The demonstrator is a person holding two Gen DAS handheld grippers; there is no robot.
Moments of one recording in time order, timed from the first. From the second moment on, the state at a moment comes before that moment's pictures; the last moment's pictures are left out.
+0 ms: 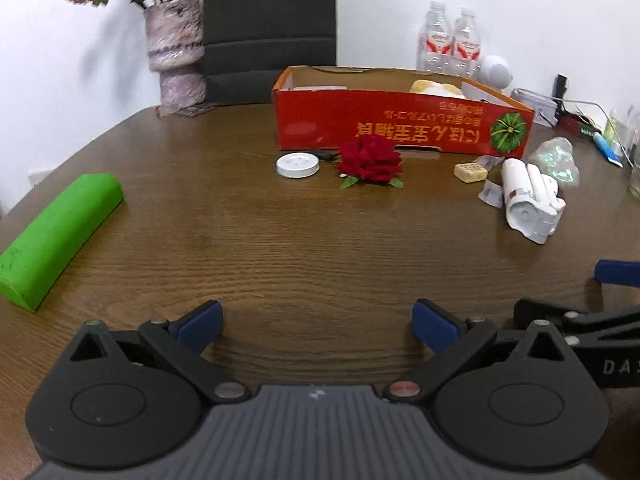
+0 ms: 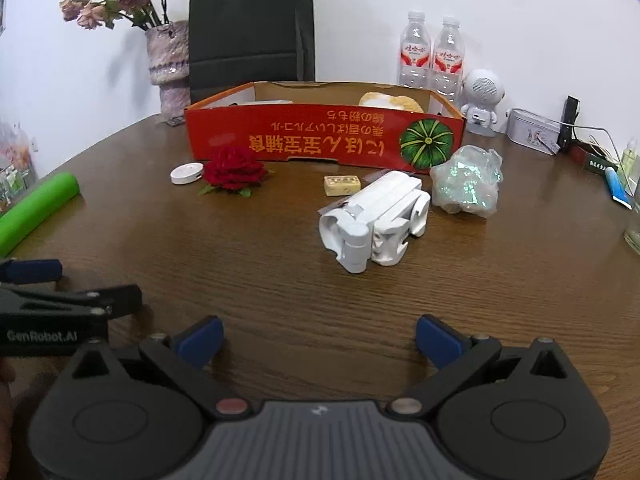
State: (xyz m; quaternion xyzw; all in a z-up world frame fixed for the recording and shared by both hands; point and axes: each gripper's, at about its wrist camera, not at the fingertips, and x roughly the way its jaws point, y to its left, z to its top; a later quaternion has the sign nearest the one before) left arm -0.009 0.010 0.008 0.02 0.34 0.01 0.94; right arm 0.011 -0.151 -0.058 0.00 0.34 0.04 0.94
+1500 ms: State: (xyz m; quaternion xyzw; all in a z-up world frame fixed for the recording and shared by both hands) left arm 0.162 -0.005 0.012 0.05 0.34 -0.13 0.93; right arm 0.107 -0.206 -0.044 0.00 0.37 0.00 0.93
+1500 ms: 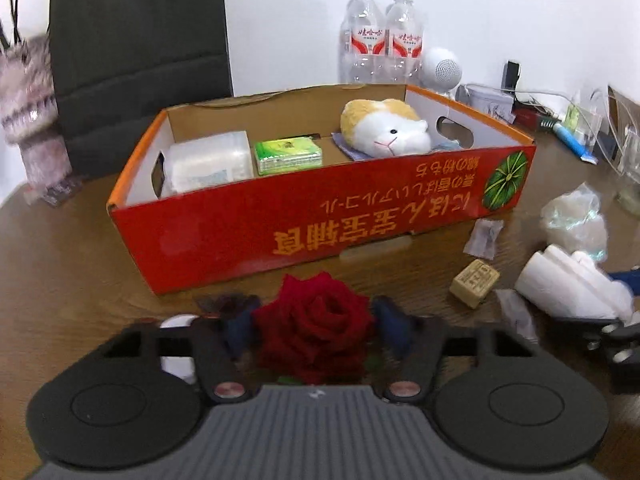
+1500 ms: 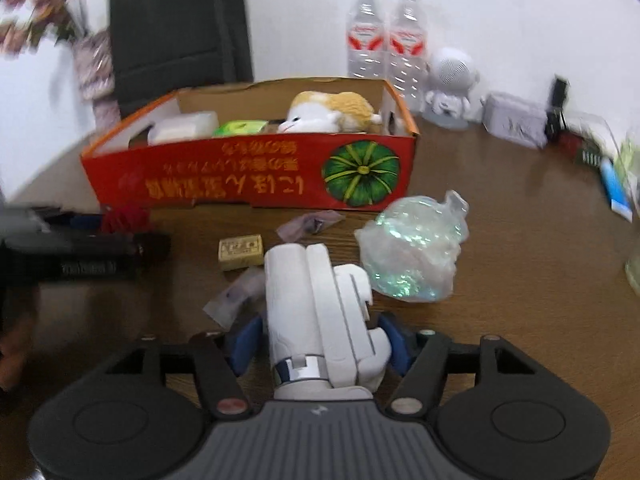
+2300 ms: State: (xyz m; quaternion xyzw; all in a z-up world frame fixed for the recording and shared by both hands) left arm 0.108 0.046 0.107 -0.06 0.27 -0.09 0.96; right arm 0.068 -0.202 0.050 0.00 0.26 0.09 0.96
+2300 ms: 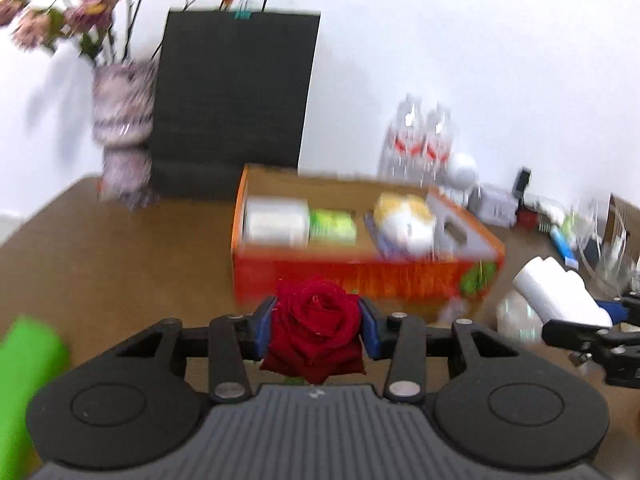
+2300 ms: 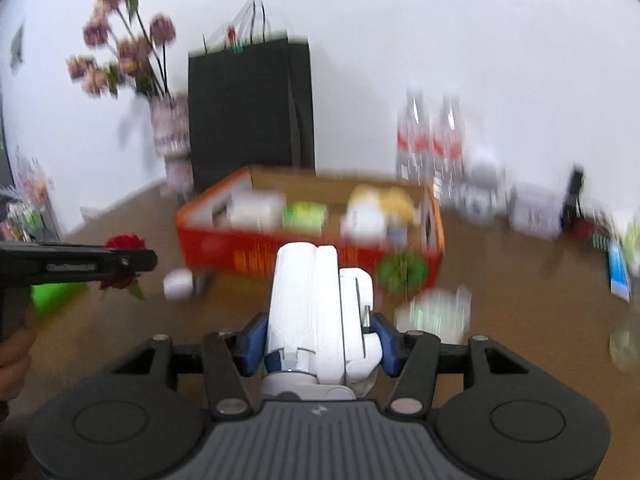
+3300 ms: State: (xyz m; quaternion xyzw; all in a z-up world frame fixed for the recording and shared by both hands) left arm 0.288 0.032 0.122 -0.04 0.39 -0.01 0.92; right arm 0.316 -0.207 0.049 0.16 0.48 0.02 0.86
